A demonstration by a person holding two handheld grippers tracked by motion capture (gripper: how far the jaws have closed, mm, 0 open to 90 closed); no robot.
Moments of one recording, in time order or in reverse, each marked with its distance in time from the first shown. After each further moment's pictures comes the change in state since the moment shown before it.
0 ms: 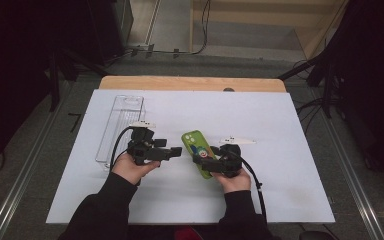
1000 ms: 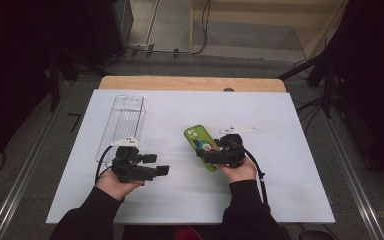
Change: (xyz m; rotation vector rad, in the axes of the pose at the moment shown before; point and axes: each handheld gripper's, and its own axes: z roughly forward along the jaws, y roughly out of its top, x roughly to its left) left arm 0.005 -0.045 -0.029 0.016 -0.089 0.051; right arm -0.004 0.028 -0.006 0.085 -0.051 -0.079
